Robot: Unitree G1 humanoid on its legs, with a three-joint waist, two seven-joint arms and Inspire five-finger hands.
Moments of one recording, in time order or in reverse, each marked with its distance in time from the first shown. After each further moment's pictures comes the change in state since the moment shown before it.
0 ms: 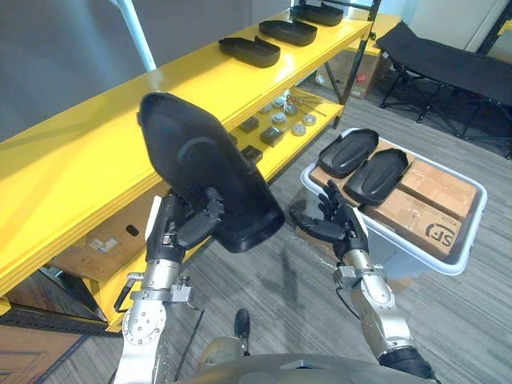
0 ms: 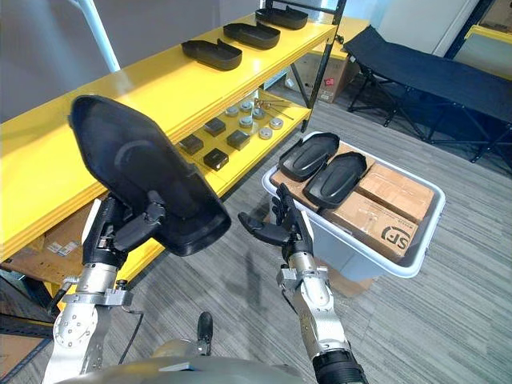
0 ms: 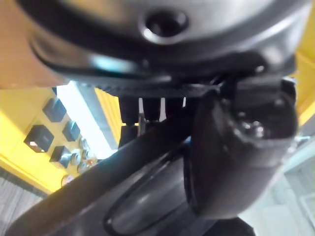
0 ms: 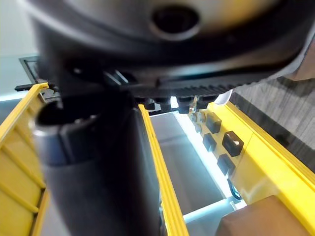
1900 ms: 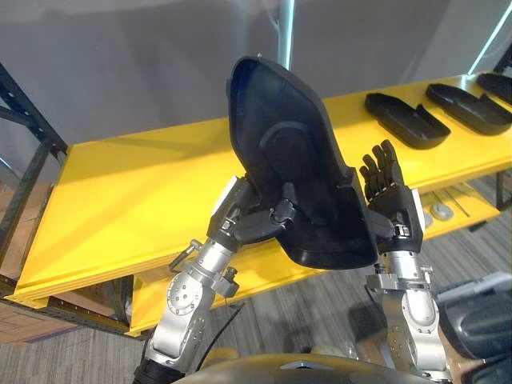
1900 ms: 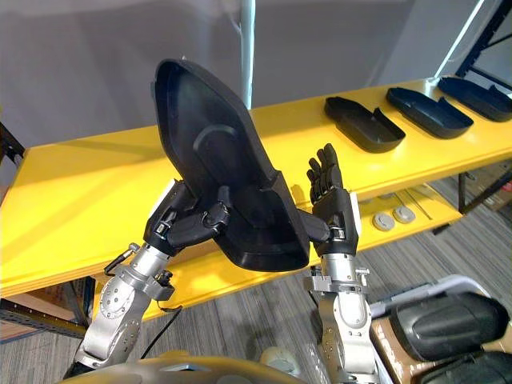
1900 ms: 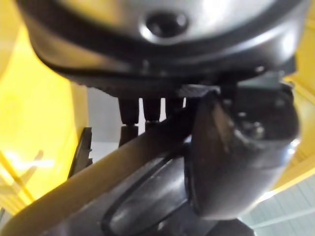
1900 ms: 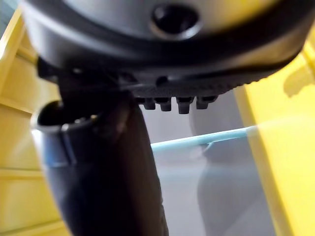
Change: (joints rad) left arm -0.160 0.005 -0.268 0.072 -0.203 -0.044 -0.180; right arm 0.154 -0.011 -0.109 -0.389 0.001 -0.186 0.043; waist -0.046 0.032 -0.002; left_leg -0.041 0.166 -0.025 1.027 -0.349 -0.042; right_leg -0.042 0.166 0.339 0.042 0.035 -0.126
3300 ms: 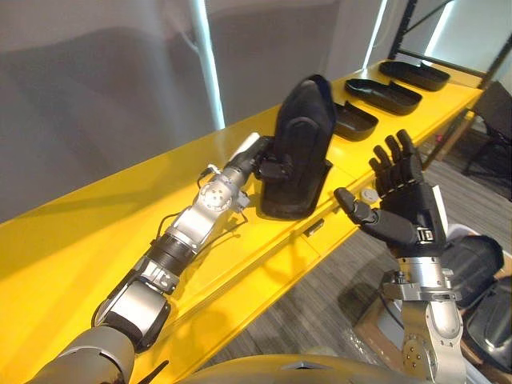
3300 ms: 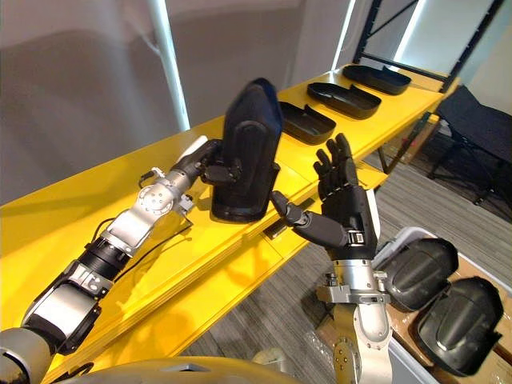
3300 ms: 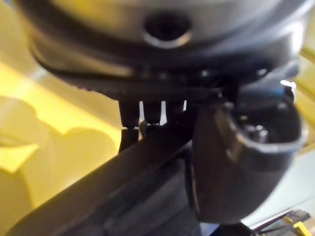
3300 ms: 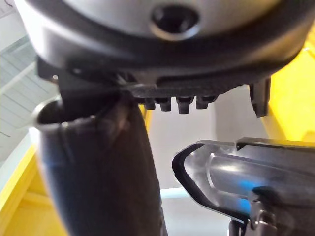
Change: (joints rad) left arm -0.802 0.160 -0.134 0.541 0.297 0.504 0.272; right arm 0.091 0.046 -0.096 -0.176 0.071 0.101 0.186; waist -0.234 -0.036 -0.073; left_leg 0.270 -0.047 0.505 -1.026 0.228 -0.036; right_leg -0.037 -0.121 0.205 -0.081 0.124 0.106
